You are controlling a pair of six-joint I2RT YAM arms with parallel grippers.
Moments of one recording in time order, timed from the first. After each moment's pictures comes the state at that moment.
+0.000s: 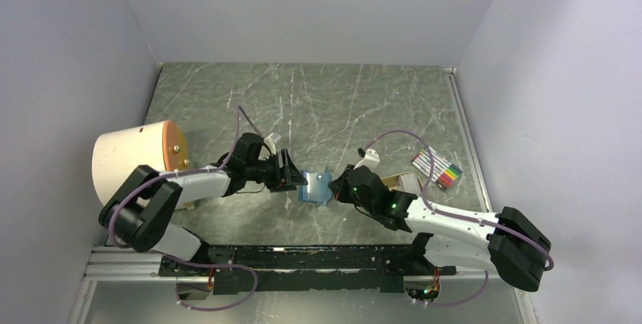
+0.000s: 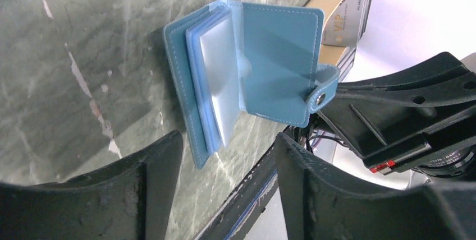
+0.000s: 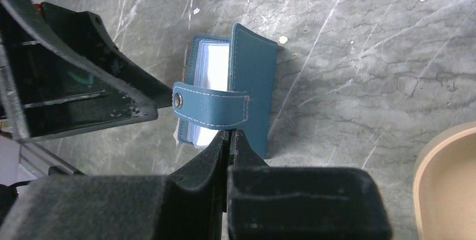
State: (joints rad) left arm -0.56 1.44 0.53 0.22 0.56 -0.88; right arm 0.96 1.07 0.40 0.09 0.33 0.90
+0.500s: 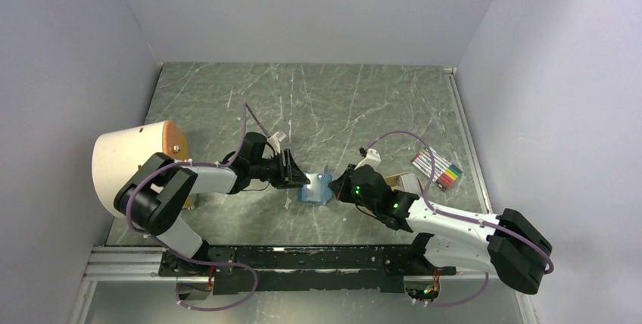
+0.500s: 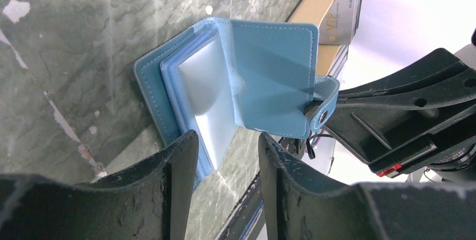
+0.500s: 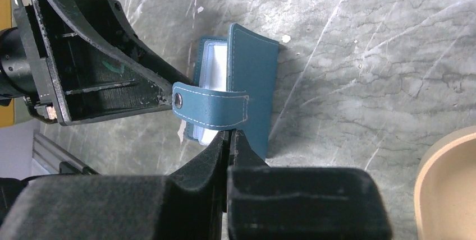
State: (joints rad) left arm -0.56 1.59 0.54 0.40 0.62 -0.86; right arm 0.93 1.06 0.38 0.11 0.28 0.90
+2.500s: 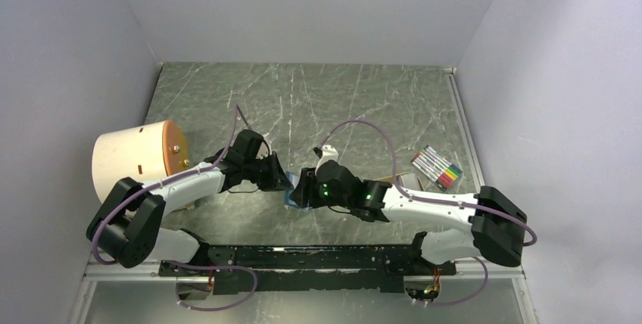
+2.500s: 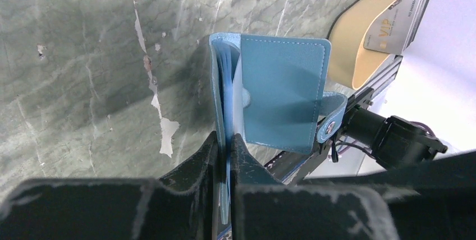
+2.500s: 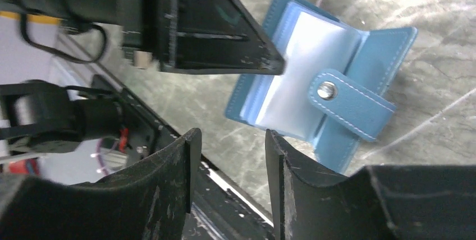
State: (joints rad) left arm -0.57 1.36 0.62 -0.11 0.44 -0.82; right arm 1.13 1.26 0.70 0.00 0.14 0.82
